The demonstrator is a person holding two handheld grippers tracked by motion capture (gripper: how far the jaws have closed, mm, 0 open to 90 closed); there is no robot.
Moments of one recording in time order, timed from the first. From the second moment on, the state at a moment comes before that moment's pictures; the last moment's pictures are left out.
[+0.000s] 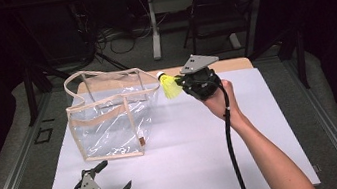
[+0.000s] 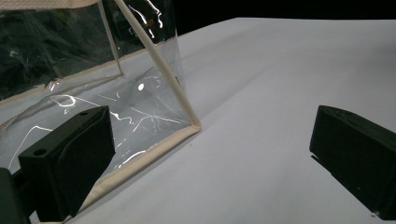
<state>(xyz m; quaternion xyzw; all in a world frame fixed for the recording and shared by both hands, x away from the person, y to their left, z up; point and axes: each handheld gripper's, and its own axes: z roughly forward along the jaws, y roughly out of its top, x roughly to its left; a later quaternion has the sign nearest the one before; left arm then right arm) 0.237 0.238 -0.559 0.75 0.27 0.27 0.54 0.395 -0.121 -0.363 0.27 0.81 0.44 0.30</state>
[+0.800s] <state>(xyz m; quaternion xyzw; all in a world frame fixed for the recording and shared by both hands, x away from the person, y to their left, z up) 0.237 0.238 -0.558 0.75 0.27 0.27 0.54 0.408 -0.100 -0.356 0.26 0.81 0.44 0.29</state>
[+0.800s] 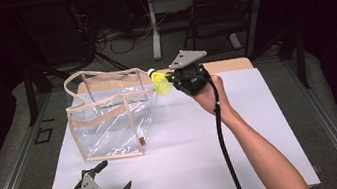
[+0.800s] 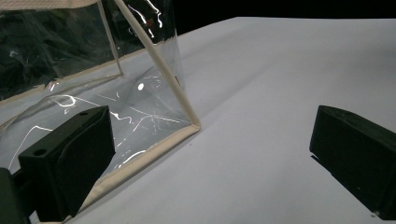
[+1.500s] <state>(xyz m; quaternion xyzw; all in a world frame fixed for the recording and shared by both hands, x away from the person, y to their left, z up) 0.237 0.238 -0.558 0.75 0.26 0.27 0.54 0.419 -0.082 -0.353 0.25 0.82 0.43 0.28</state>
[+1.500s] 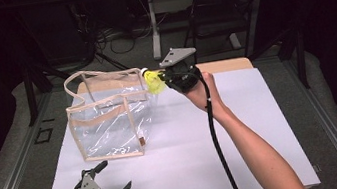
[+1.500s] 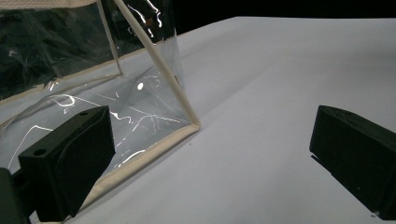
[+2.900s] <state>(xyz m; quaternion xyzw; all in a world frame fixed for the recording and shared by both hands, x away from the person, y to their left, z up) 0.236 0.239 -0.558 0.75 0.27 0.27 0.54 0.438 -0.055 -0.348 0.25 0.83 0.42 0.27</state>
